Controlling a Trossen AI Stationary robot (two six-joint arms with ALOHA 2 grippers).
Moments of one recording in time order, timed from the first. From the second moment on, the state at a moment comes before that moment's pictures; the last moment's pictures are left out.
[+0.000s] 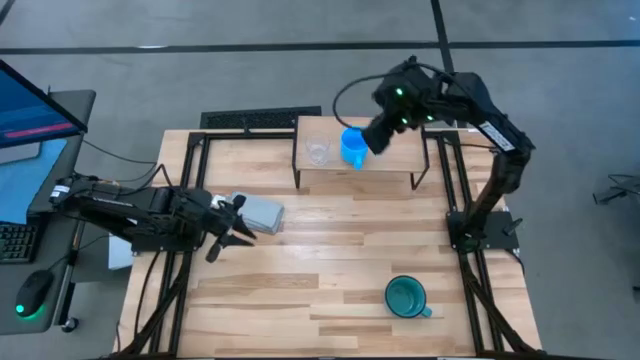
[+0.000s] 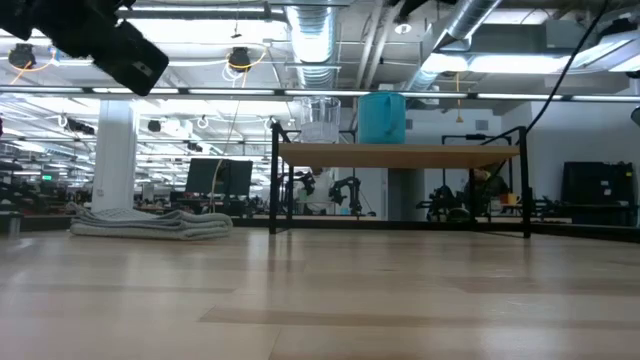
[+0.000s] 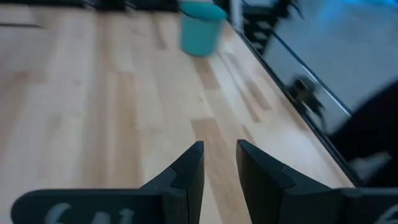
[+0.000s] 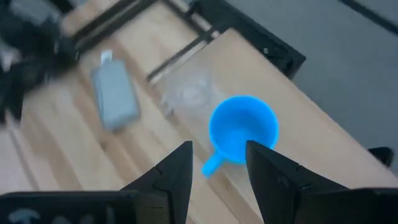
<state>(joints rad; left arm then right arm) -0.12 0.62 0.46 -0.26 0.23 -0.09 -0.33 1.72 2.33 -1.51 0.11 0.30</state>
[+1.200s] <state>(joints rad) -0.12 0.62 0.46 -0.07 -0.12 -0.28 0.40 1.19 1.39 -1.40 0.06 0.35</state>
